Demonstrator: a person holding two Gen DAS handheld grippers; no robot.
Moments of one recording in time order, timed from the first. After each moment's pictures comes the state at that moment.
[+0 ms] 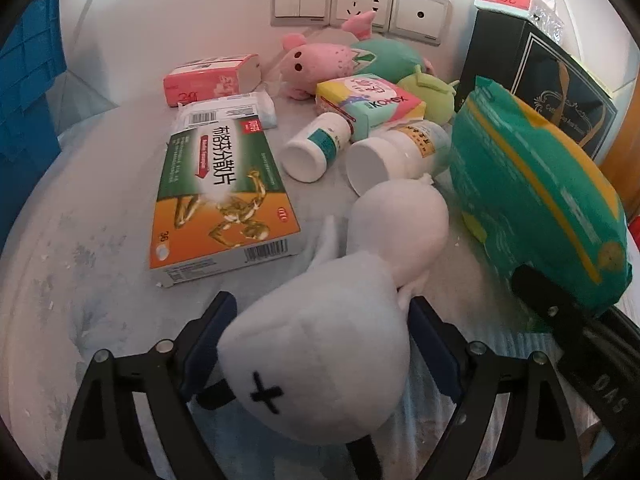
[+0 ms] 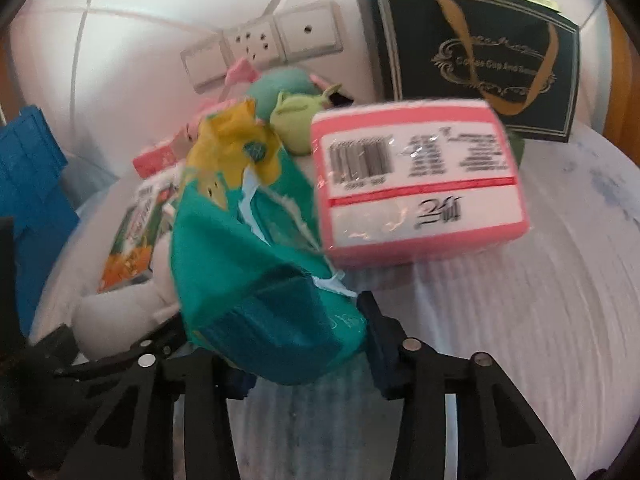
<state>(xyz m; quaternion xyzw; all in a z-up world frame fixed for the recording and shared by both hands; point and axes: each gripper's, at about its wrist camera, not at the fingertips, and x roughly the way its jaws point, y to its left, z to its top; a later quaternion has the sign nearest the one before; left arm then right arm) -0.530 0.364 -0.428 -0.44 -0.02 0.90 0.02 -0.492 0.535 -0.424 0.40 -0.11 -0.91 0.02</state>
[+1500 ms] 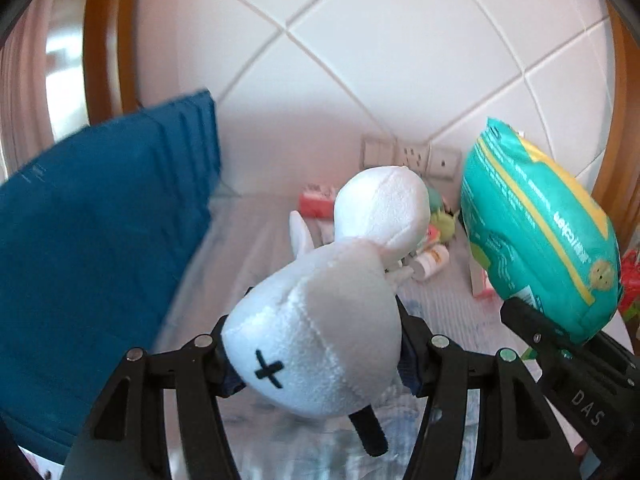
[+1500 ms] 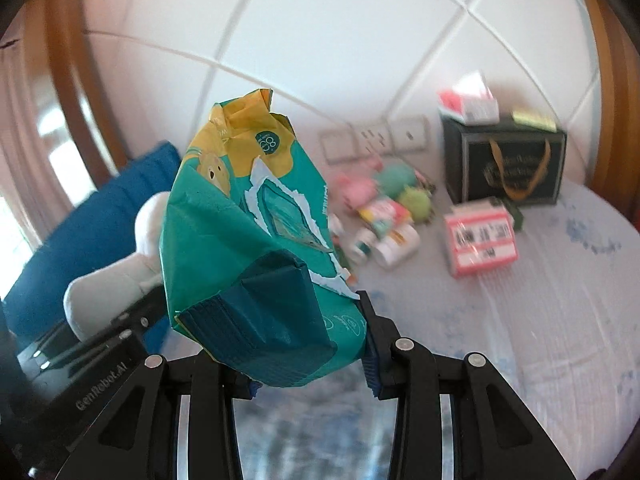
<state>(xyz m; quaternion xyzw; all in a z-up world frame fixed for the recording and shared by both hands) -0.345 0.227 -0.202 -0.31 -0.02 0.95 -0.03 -0.341 0.394 -0.234 0.31 -0.12 -0.94 0.08</state>
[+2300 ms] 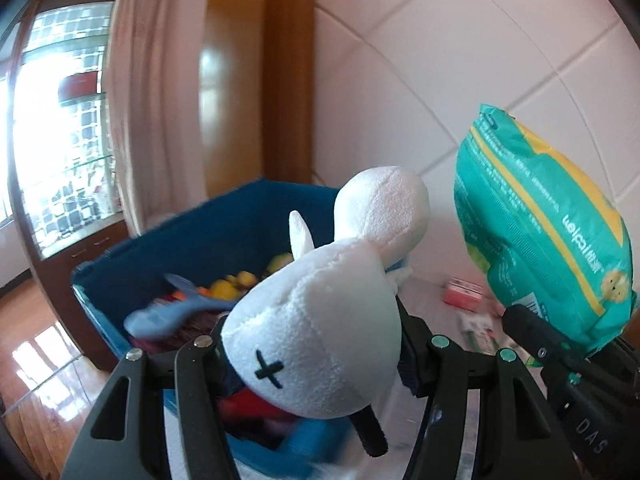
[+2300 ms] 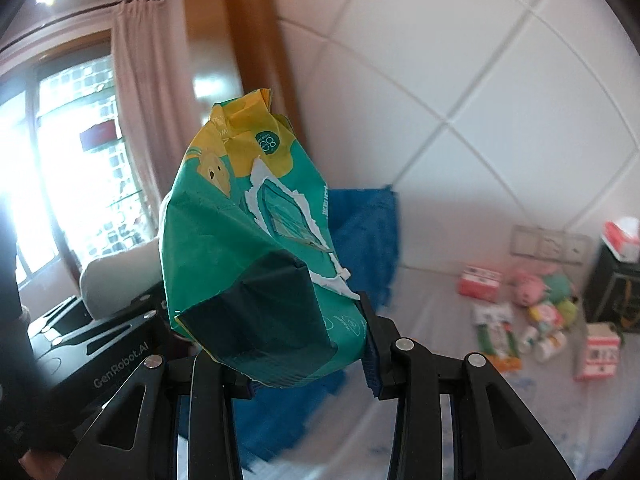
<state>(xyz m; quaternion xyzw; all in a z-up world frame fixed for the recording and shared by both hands) -0.230 0.005 -0.064 -0.21 -0.06 0.95 -0.22 -0.298 0.154 -0.100 0.23 -0.03 -0.93 0.29</state>
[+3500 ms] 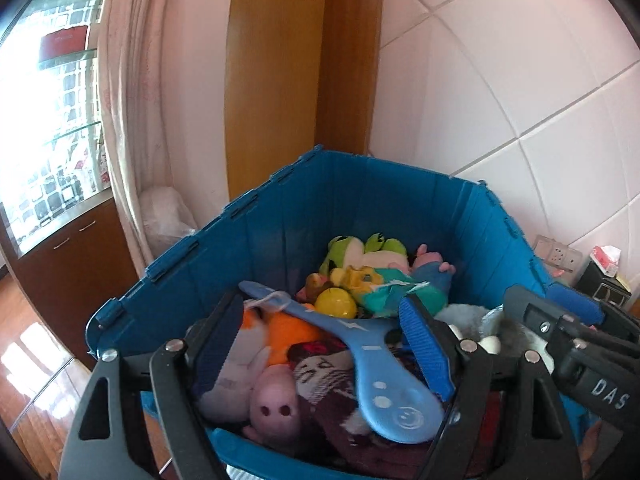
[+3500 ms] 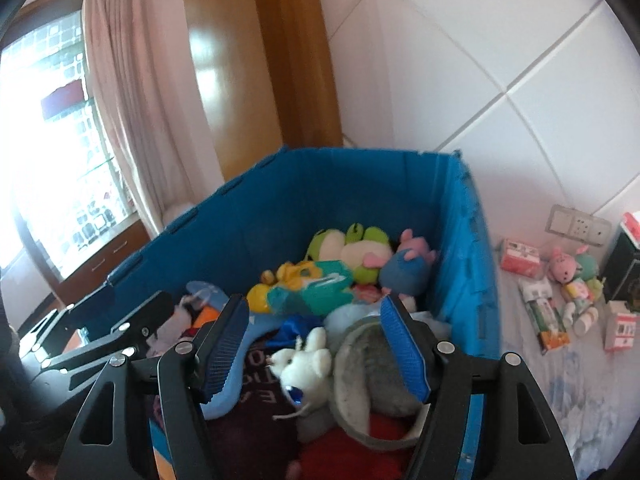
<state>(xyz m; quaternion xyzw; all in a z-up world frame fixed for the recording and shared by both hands) -0.238 -0.207 -0.102 -0.26 -0.08 0.95 -0.16 -0.313 -0.050 -0.110 0.30 -0.01 -0.93 0.22</state>
